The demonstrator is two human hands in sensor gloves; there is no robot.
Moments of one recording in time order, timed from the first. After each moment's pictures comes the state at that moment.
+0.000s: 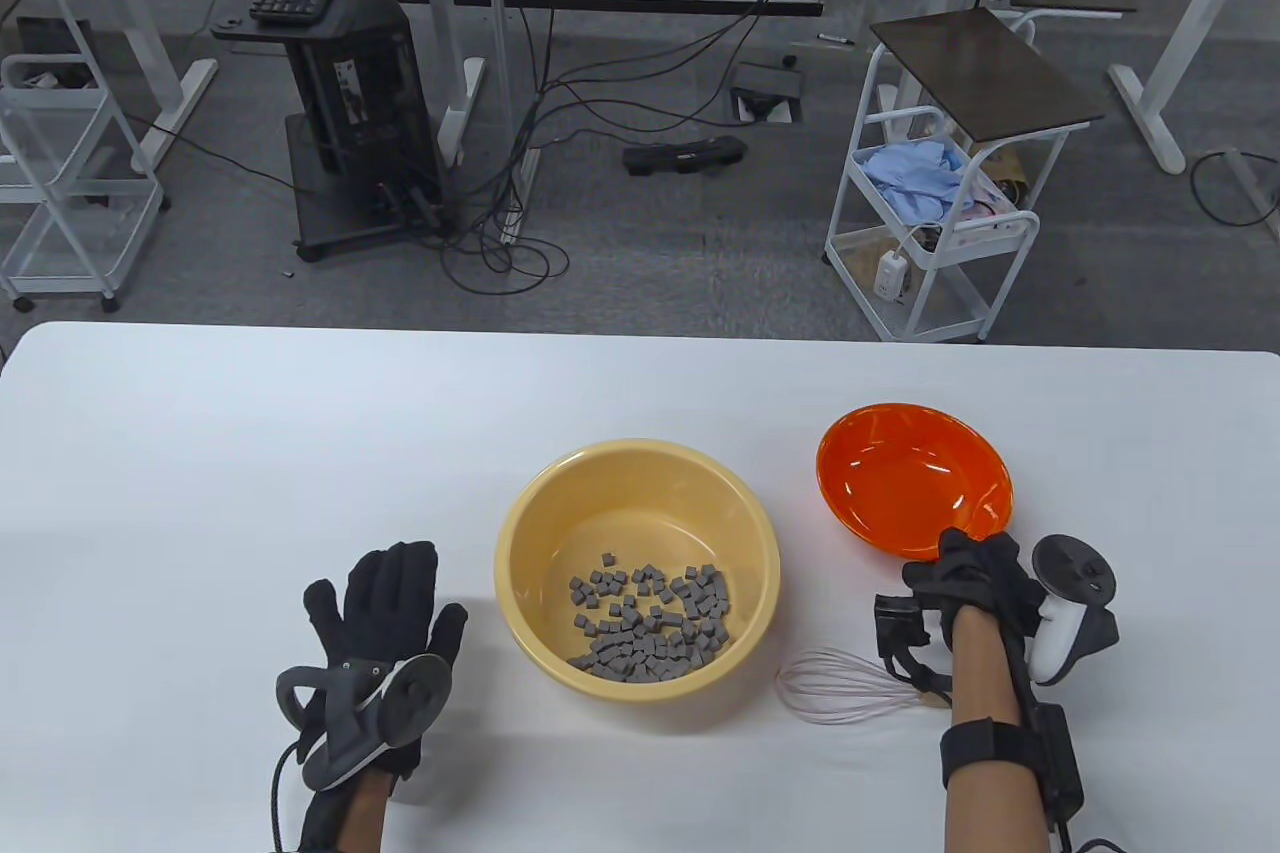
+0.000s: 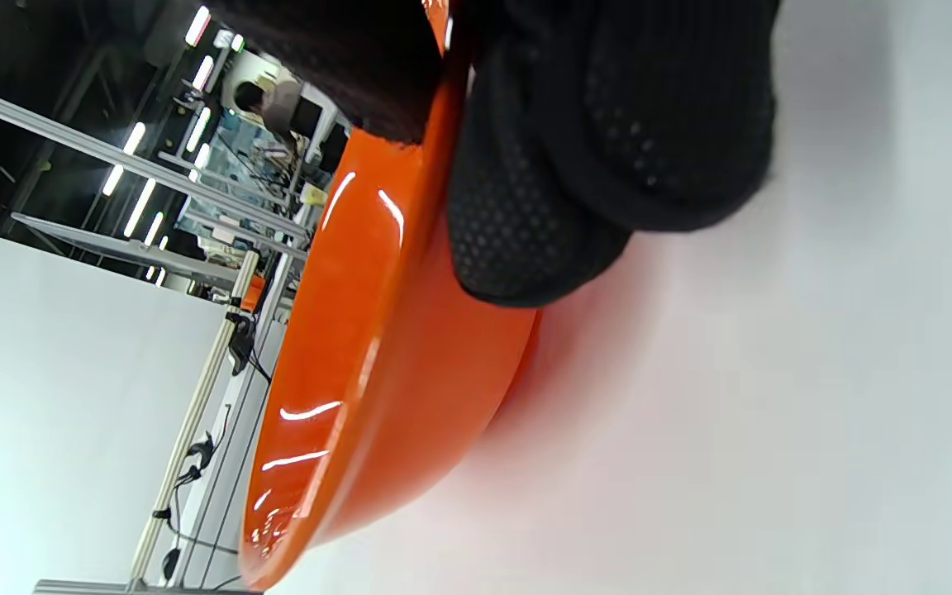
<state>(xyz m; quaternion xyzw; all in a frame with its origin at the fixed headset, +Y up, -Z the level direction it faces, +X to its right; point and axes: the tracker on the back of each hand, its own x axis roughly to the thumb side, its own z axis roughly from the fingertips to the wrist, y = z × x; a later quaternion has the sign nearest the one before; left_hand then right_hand) -0.229 -0.741 -0.273 0.16 -0.06 0.01 0.99 0.321 -0.764 -0.364 -0.36 -0.02 0.74 0.57</state>
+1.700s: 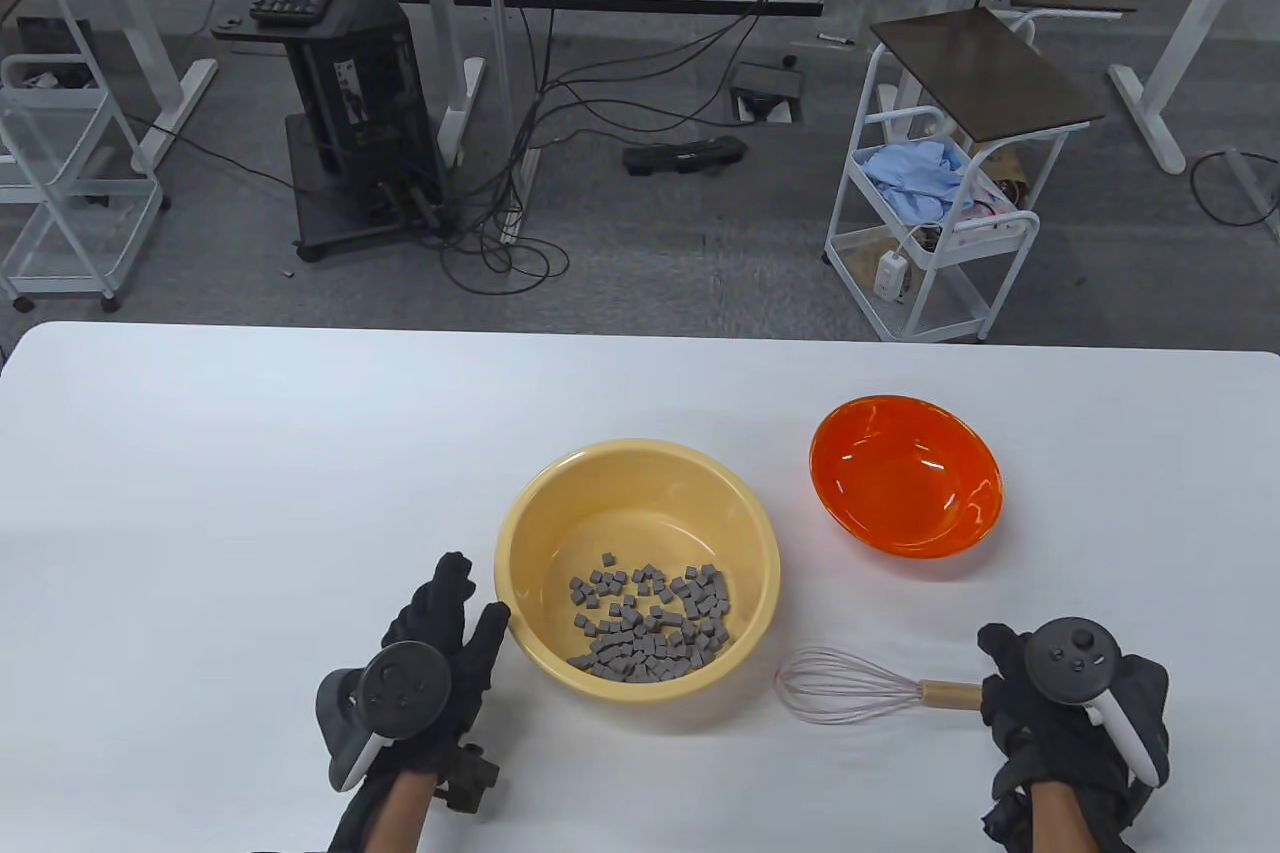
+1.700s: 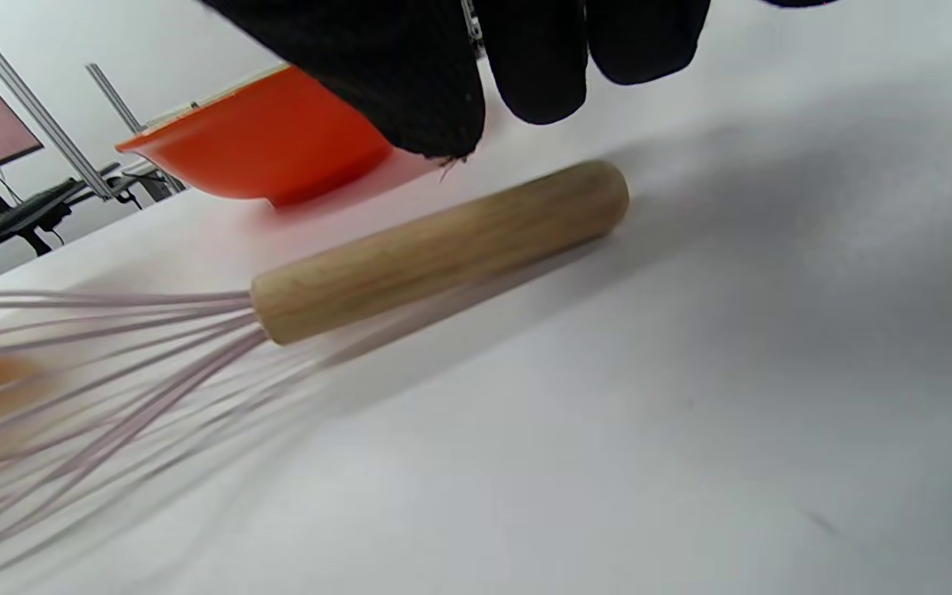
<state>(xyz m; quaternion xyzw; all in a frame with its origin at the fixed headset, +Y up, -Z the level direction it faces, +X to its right) -0.210 -0.761 -0.277 0.10 -0.04 0.28 0.95 0.341 -0.753 -0.278 -0.15 0.13 0.96 0.22</state>
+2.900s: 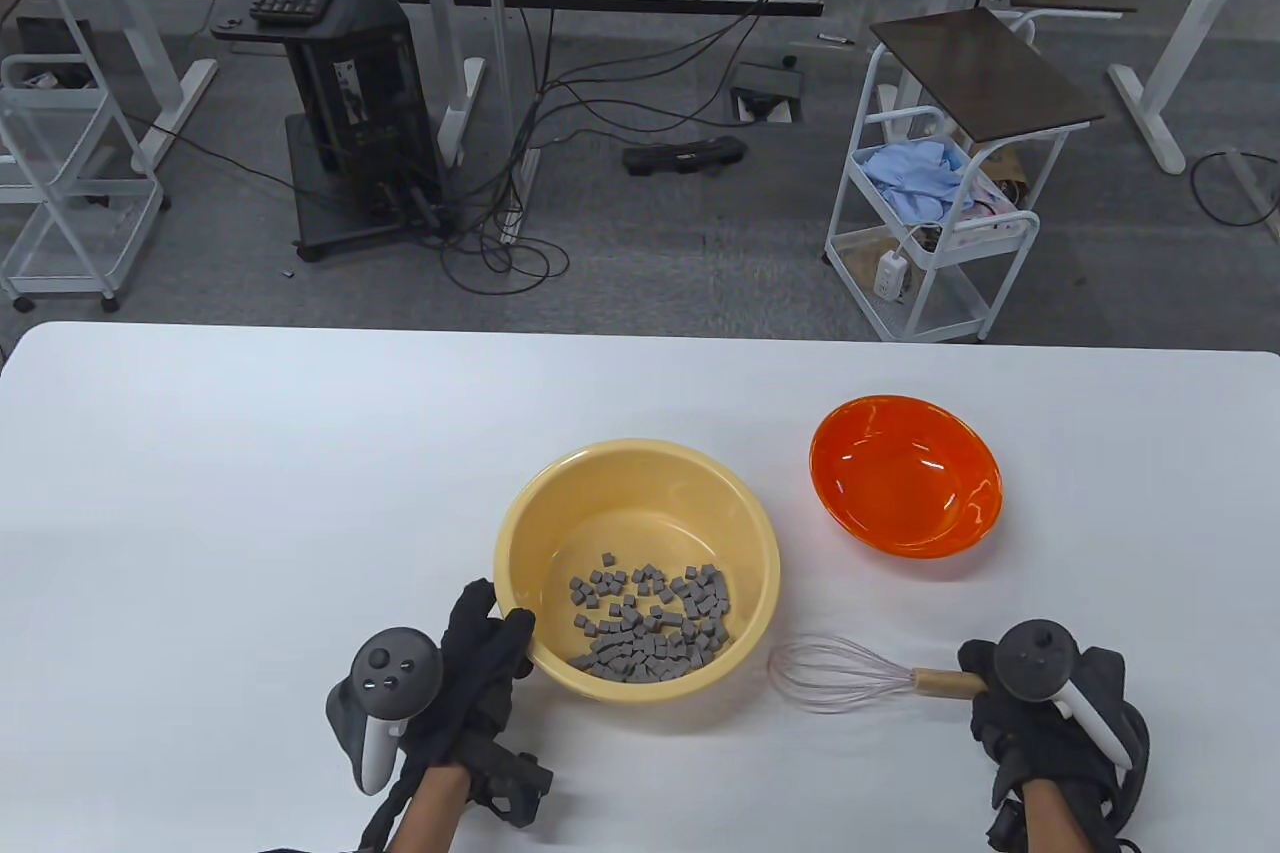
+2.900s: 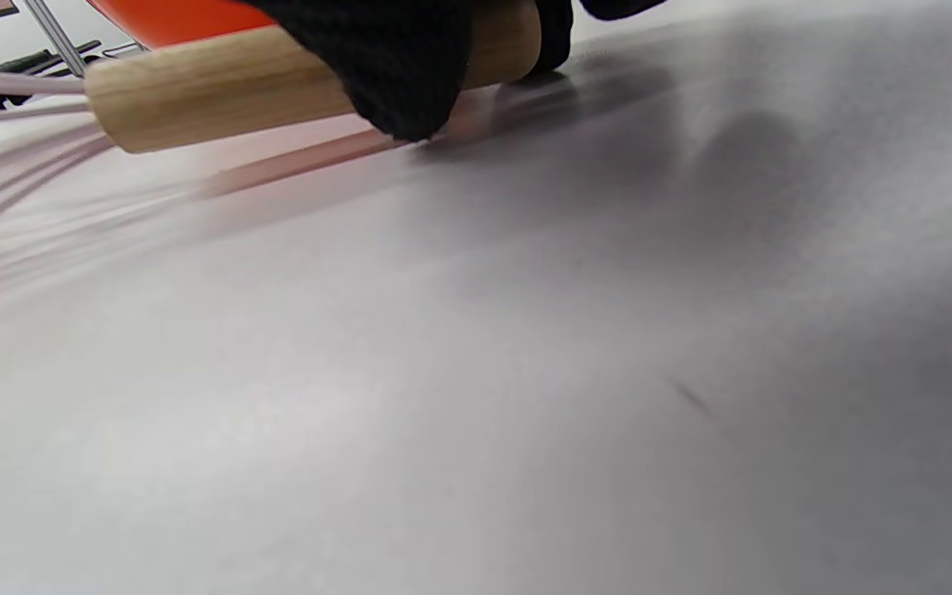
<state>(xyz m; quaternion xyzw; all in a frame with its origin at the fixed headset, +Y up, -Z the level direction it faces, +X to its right) -0.199 -0.781 -0.280 0.01 0.04 0.50 0.86 0.341 -0.781 -0.289 -0.11 0.17 0.97 0.16</state>
